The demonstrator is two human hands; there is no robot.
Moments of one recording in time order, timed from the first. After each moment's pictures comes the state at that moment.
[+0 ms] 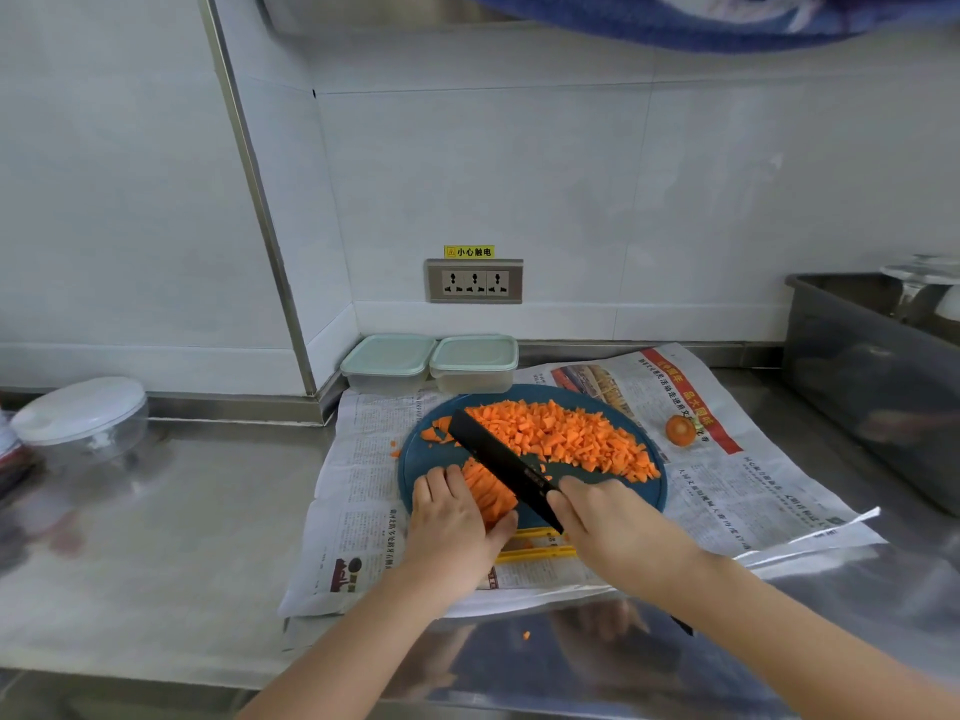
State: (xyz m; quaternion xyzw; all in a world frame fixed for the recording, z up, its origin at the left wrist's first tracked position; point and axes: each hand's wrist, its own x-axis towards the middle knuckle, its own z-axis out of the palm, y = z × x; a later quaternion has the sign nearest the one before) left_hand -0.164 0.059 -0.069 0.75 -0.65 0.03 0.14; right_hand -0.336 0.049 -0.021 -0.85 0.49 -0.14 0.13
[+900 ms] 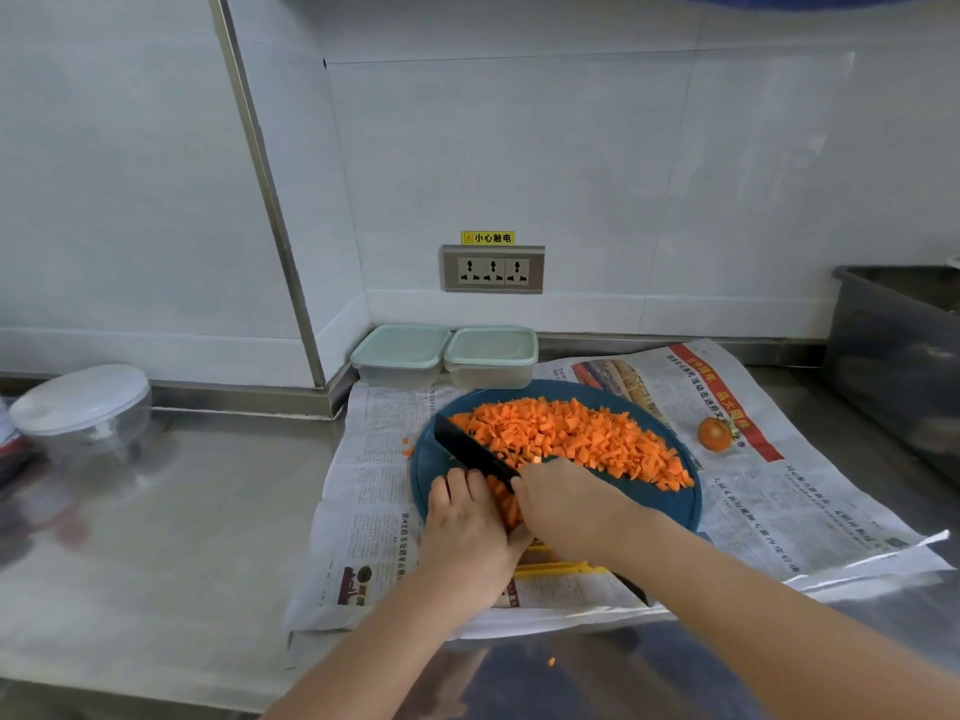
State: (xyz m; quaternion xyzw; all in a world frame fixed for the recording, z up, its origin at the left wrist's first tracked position) left_hand -0.161 0.053 -0.071 0.71 -0.68 0.00 0.16; right_hand -0.276 0.010 -0.020 -0.87 0.47 -0.01 0.14
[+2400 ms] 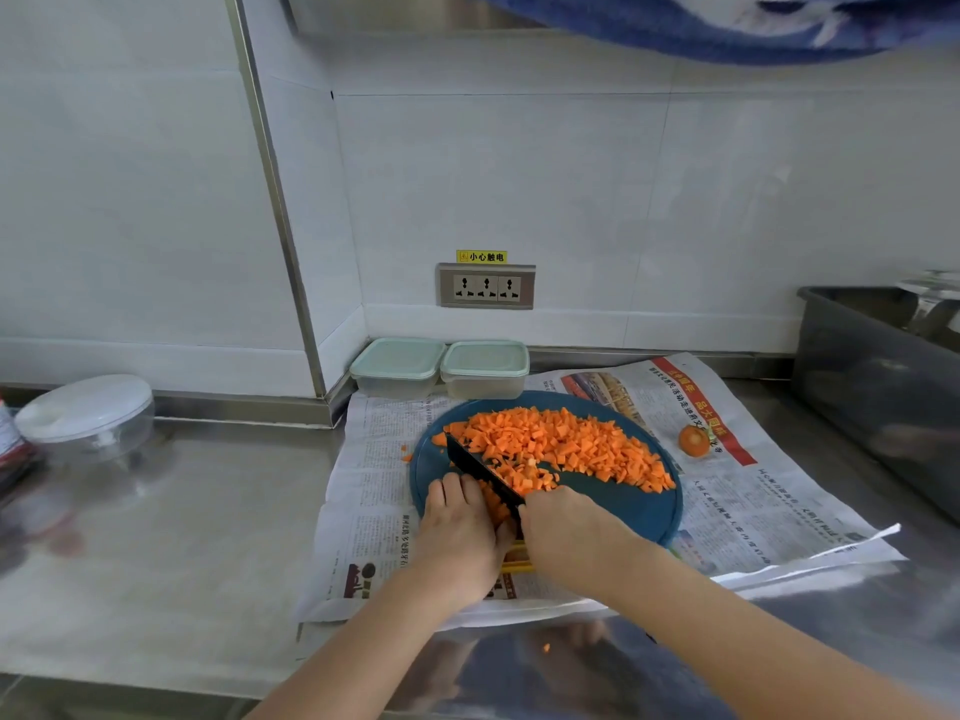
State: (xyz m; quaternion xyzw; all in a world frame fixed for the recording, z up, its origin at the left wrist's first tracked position) left_hand -0.151 0.056 -0.070 0.71 -0.69 0.01 0.13; right_hand -0.283 0.039 -0.028 -0.87 0.50 0.00 0.06
